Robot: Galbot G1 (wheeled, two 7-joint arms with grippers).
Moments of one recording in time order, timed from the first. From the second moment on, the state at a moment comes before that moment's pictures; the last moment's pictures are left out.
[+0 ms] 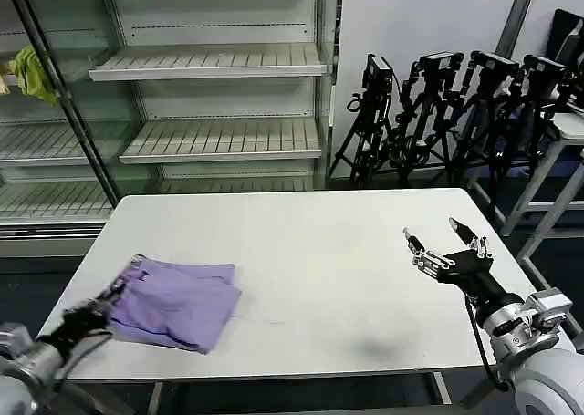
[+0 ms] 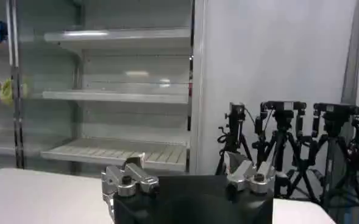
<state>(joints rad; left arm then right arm) 1.58 -0.86 -0.97 -1.96 -0.85 0.40 0.15 -1.43 0.80 0.71 2.38 0.80 -0.36 0.20</state>
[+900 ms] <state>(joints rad) 1.53 -0.84 -0.86 -2.23 -0.78 0.43 0.14 -1.47 0.85 0.74 2.36 0.78 -0.36 0.21</state>
